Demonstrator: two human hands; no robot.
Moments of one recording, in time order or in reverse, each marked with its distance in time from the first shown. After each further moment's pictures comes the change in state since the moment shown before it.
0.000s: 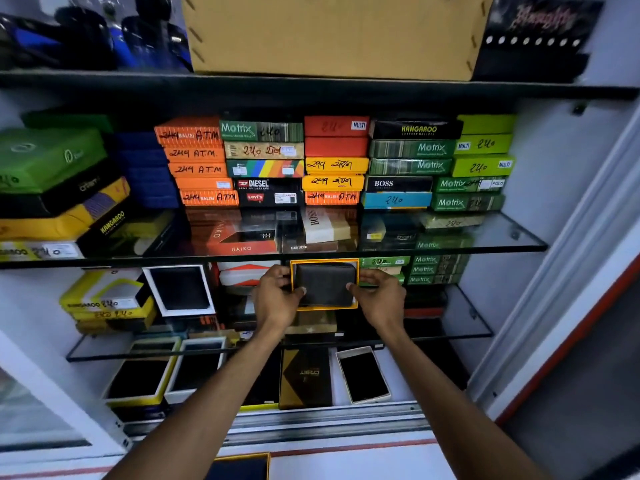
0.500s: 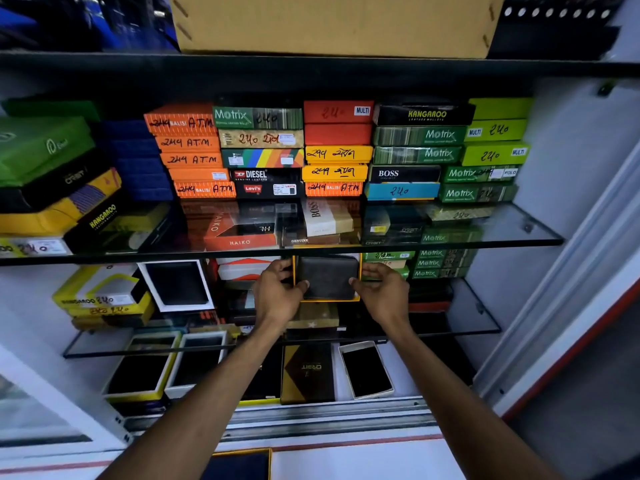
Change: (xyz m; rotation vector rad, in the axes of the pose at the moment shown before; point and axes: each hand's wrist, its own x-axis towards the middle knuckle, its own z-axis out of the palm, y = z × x) left_hand 0.015 -0.017 0.009 0.008 -0.035 0.001; right_hand 0.015 0.022 0.007 0.013 -0.034 -0.020
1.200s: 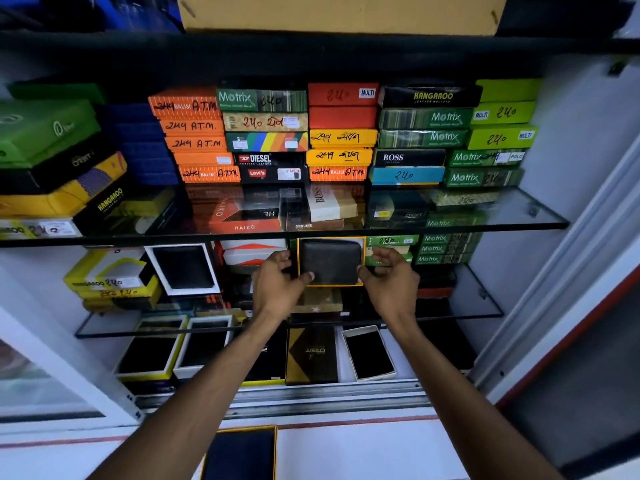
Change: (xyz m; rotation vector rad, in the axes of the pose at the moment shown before) left_hand -0.016 0.012 -0.014 0.086 -0.021 0.012; right_hand -0.024 -0.018 -0.010 0.019 0.125 -0.040
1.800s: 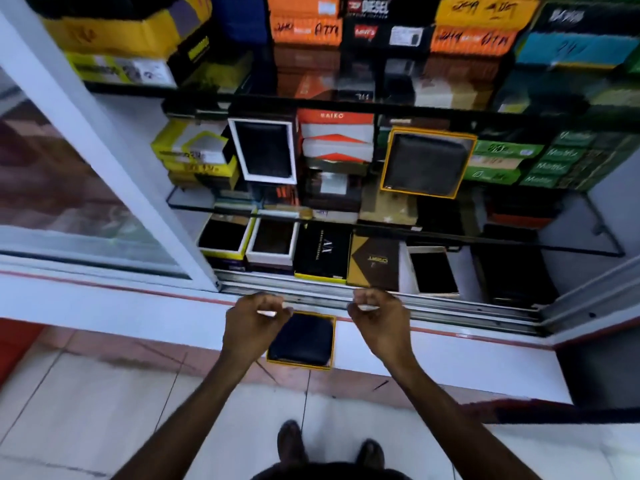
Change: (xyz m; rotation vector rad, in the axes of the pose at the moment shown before) left_hand -0.174 -0.163 -0.119 0.261 -0.068 -0.308; right_hand -0.210 0.063 0.065 -0.075 -0.443 0.199
